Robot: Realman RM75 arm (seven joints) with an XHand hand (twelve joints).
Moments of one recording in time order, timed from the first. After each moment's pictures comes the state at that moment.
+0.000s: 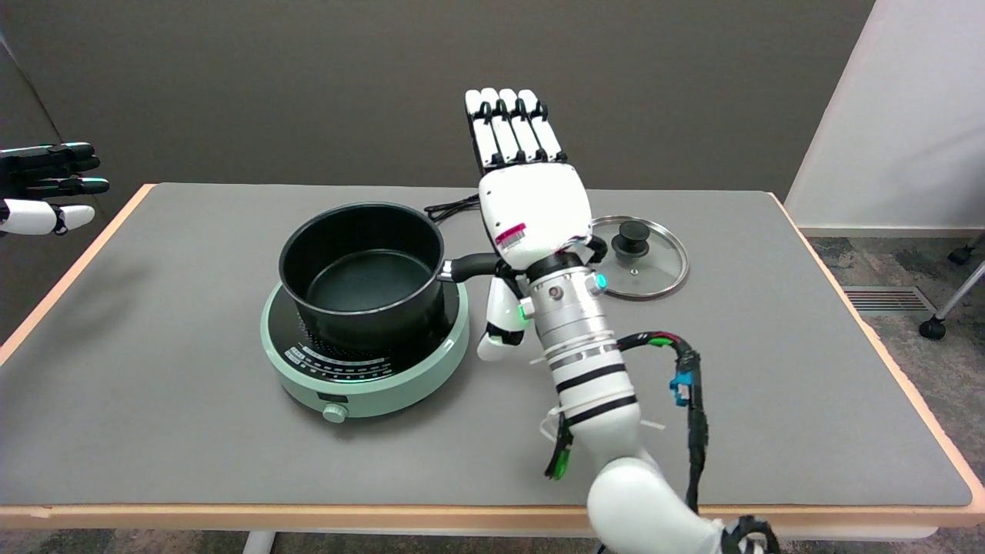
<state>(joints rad) 0.02 -1.51 -2.08 1.72 1.00 0.64 -1.11</state>
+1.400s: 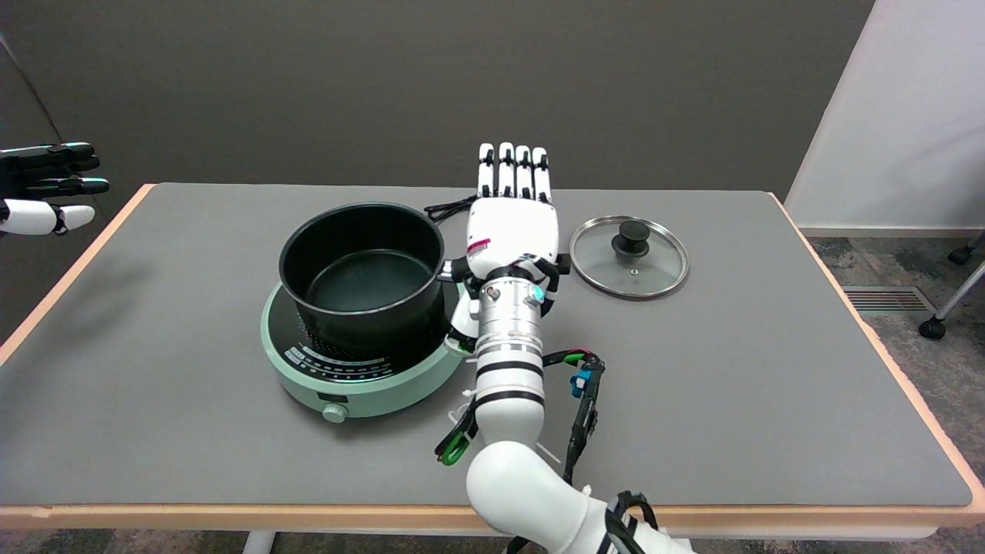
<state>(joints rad) 0.24 -1.73 -2.22 1.33 1.34 1.05 -1.47</state>
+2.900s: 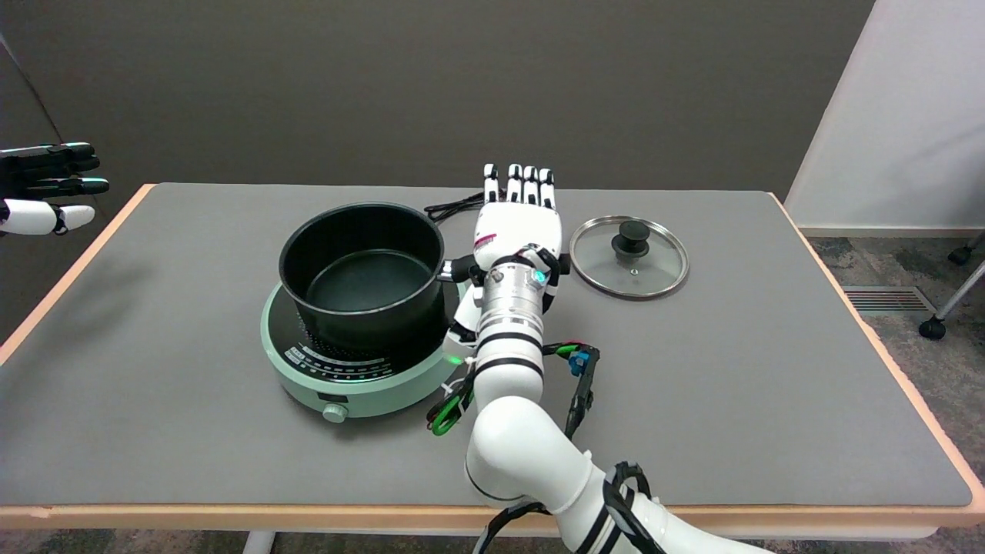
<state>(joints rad) 0.31 -1.73 -2.21 1.38 1.65 1.09 -1.70</state>
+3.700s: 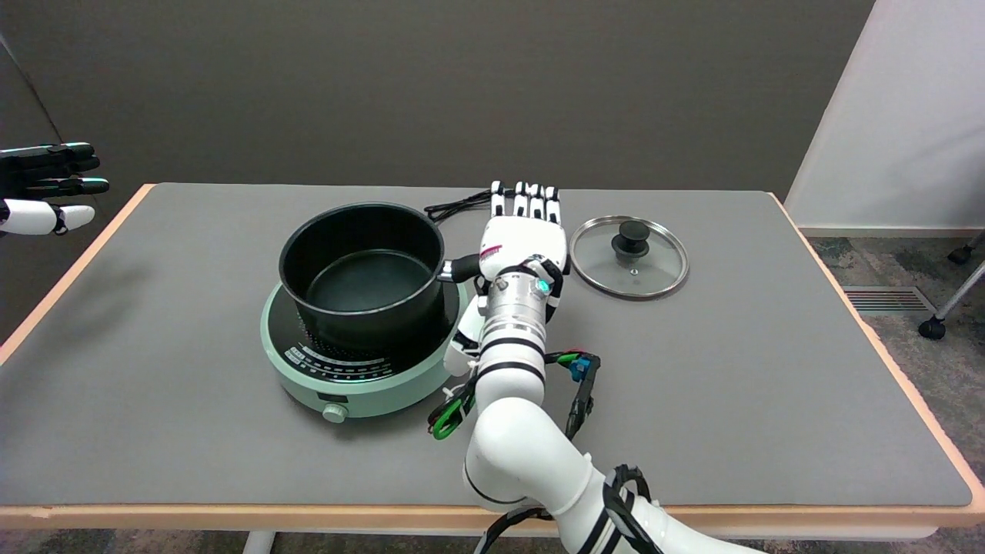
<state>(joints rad) 0.30 -1.73 -2.21 1.38 1.71 1.13 -1.72</state>
